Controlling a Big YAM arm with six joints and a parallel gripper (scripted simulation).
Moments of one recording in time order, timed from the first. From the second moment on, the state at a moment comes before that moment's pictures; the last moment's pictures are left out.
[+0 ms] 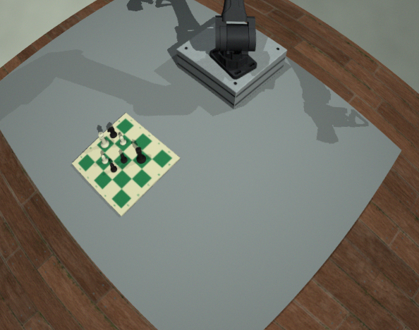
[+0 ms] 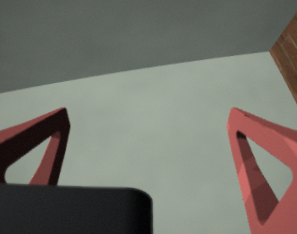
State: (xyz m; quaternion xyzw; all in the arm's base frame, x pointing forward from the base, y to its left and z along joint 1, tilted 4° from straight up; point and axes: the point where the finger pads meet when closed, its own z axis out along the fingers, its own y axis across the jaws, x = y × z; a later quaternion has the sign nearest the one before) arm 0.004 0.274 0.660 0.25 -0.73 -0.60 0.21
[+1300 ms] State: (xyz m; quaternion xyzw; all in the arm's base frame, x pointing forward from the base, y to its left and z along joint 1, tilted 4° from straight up) arm 0.235 0.310 0.472 -0.15 -0.87 -0.45 0.13
